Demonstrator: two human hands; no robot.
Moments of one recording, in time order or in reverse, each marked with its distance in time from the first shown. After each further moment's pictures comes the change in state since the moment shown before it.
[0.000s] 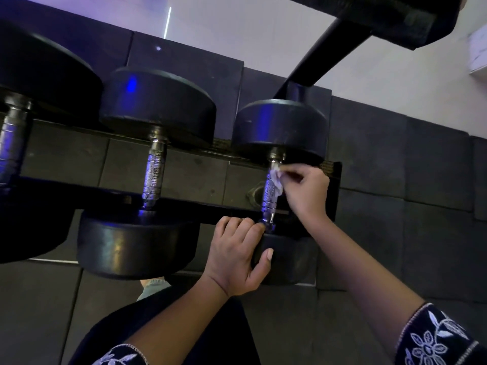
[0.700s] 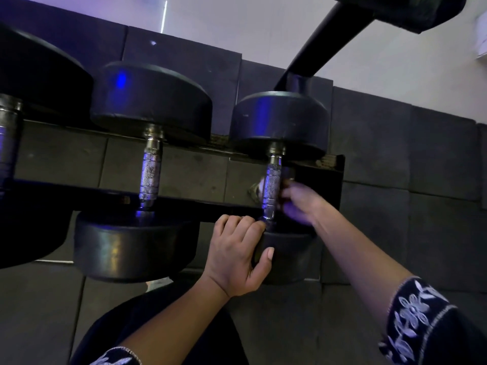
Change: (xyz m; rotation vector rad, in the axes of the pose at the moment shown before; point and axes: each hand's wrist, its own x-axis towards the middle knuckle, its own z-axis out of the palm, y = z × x) left_hand -0.001 -0.001 0.000 -0.022 -0.018 -0.004; right_hand 0.005 0.030 0.013 0.827 -0.649 0.781
